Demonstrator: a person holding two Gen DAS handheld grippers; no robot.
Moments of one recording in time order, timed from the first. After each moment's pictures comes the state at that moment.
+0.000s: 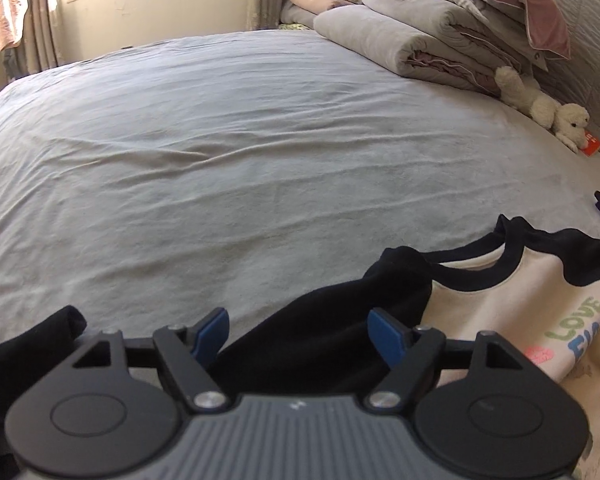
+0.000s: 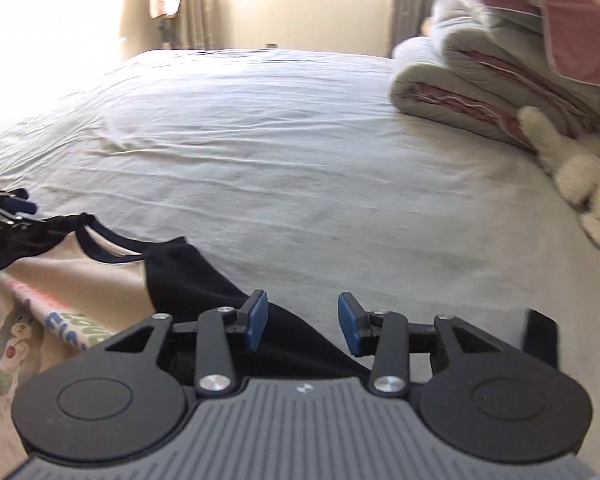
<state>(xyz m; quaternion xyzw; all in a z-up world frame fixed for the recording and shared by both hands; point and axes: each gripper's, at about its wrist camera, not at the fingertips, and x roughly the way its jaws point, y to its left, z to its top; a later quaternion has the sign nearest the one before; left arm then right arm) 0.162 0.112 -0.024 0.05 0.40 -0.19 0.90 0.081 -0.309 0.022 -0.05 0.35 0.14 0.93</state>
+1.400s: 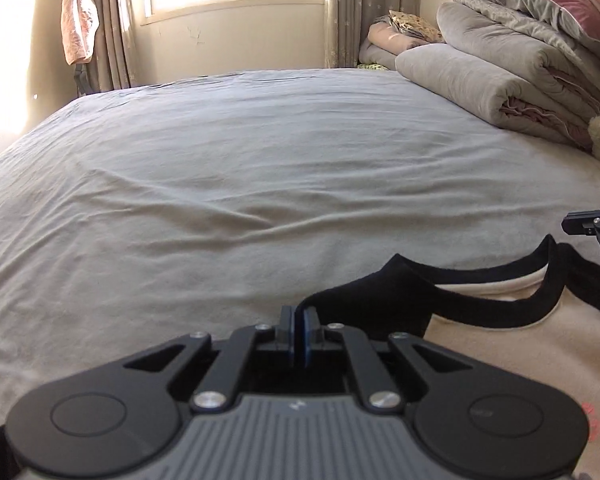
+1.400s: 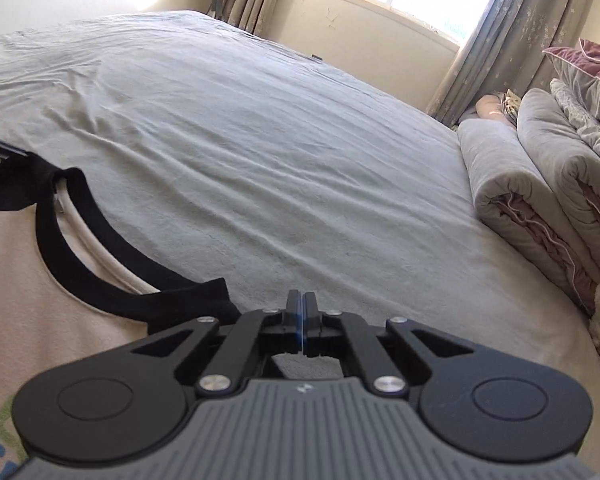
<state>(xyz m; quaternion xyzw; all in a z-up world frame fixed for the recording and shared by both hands) 0.244 0.098 -0.047 0.04 0.33 -0.05 0.94 0.249 -0.184 -0.030 -0.22 0.31 0.12 0.92</state>
